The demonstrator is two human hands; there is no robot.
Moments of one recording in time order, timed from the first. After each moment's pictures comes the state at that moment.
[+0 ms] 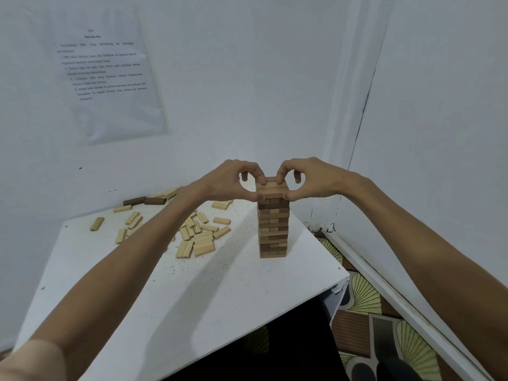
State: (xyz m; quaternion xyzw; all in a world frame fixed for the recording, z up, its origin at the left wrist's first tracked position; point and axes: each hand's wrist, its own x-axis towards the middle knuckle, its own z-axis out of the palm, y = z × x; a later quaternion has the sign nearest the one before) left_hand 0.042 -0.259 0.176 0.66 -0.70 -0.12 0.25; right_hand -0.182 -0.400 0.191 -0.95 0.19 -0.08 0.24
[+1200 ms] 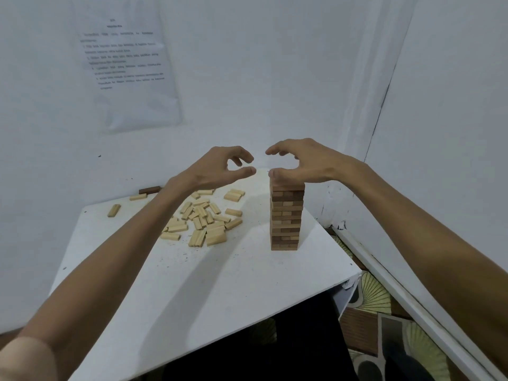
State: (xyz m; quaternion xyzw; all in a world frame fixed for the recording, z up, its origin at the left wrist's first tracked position) left_hand 0.071 -0.220 0.185 0.71 -0.65 -0.06 0.27; right_hand -0.150 -0.371 0.211 -0.97 0.17 -0.10 0.15
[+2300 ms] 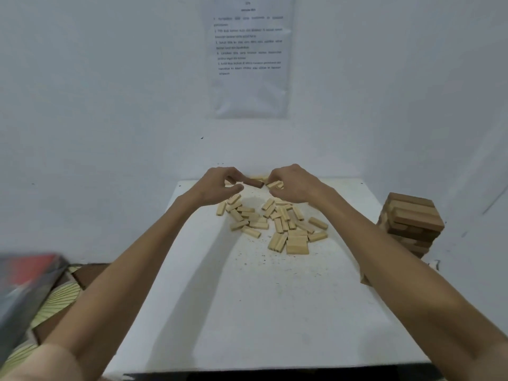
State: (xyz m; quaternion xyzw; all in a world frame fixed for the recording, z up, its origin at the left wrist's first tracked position) left_hand 0.232 -0.083 0.113 0.83 -0.45 -0.05 0.31; right_hand 0.091 -0.292 0.131 -0.98 0.09 -0.04 0.15
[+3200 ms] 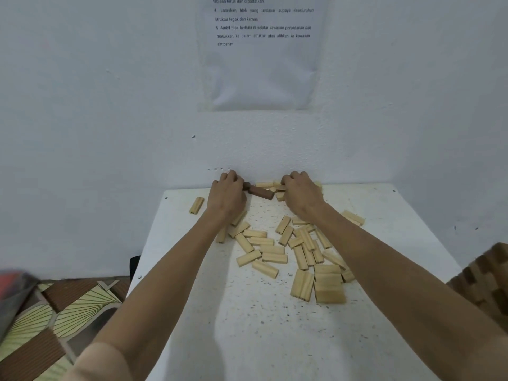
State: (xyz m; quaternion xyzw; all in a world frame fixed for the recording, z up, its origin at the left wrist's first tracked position) left_hand 0.353 -0.178 -0.001 0.91 -0.39 0.11 0.09; right_hand 0.226 -0.356 0.014 -0.98 0.17 -0.08 0.03
